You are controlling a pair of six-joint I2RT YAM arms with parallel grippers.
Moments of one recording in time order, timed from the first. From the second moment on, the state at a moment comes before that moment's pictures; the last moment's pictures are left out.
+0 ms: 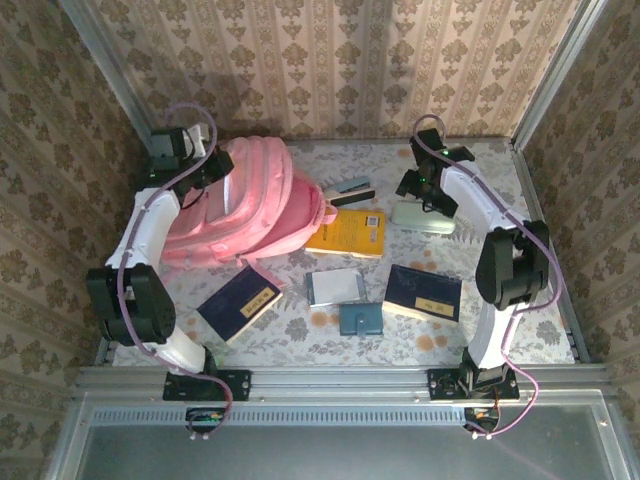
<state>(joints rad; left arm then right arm) -0.02 1.59 1.39 -0.41 0.49 -0.41 0.17 1.89 1.65 -0.98 0.17 0.67</state>
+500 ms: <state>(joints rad) -0.02 1.55 1.33 -0.34 0.53 -0.44 -0.01 2.27 2.00 -0.87 -0.12 0.40</state>
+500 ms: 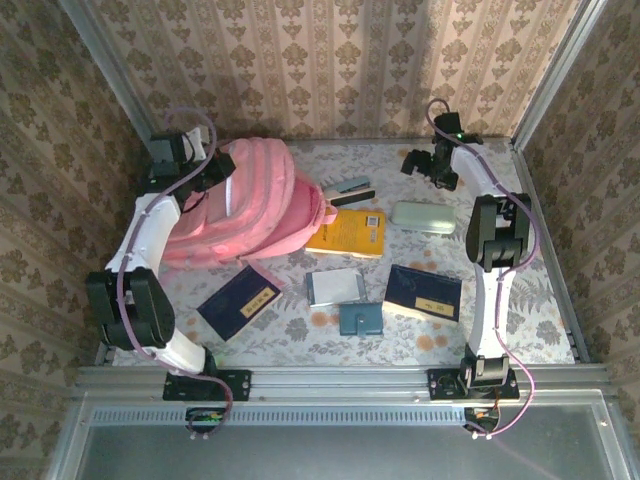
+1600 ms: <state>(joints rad) -0.02 1.55 1.32 -0.29 0.60 -0.48 0.12 1.88 1.31 -0.66 -0.11 0.43</state>
